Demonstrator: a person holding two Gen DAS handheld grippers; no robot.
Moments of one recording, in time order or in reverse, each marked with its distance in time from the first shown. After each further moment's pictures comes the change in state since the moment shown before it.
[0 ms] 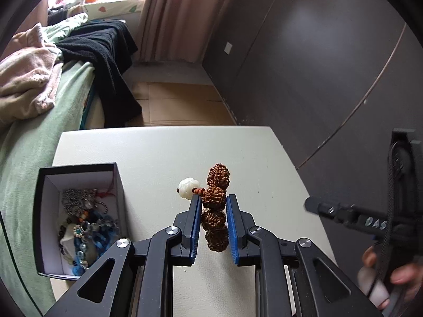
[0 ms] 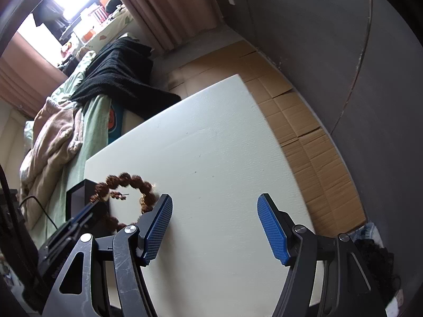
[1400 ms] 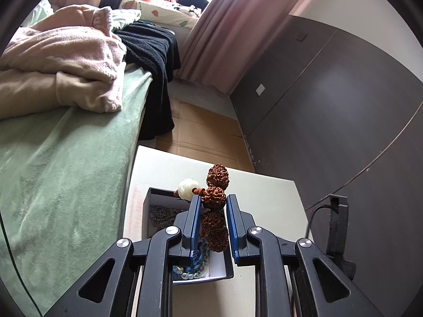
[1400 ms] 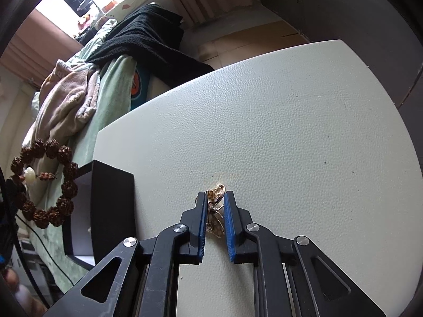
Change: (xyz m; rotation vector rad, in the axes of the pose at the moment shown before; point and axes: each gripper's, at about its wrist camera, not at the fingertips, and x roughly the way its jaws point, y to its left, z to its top) left arm -0.082 0.115 0.012 -0.235 -0.140 -0.006; right arm 0.087 0.091 -0.012 -0.070 0.082 0.091
